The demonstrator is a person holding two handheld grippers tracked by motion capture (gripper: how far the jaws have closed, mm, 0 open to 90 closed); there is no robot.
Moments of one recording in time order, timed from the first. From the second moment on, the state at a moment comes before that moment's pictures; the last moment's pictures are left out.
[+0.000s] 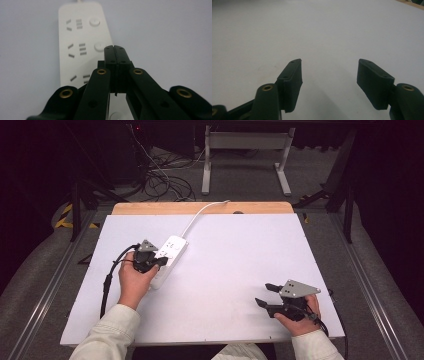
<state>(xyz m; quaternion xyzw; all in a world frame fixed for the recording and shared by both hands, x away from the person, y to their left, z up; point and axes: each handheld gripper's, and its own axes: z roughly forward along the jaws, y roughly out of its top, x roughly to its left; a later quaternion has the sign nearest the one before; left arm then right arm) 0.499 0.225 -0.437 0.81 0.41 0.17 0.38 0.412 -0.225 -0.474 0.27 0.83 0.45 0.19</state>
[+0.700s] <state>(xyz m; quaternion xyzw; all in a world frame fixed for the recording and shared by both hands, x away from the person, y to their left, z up) 0.517 0.217 -0.432 0.82 0.40 0.18 0.37 0.413 -0.225 -0.475 0.27 0.83 0.45 0.19</state>
